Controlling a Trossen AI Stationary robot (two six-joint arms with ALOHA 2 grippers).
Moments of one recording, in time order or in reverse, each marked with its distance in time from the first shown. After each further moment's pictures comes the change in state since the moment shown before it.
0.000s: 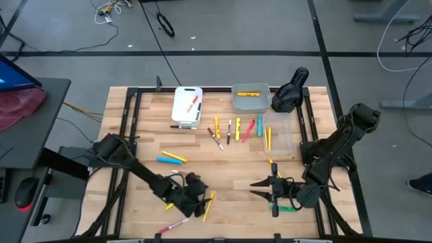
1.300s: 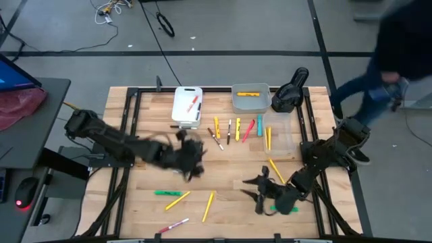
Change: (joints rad) left arm 0.223 -0.486 0.110 -0.568 -0.222 0.389; right arm -0.068 0.244 -0.001 0.053 0.006 0.195
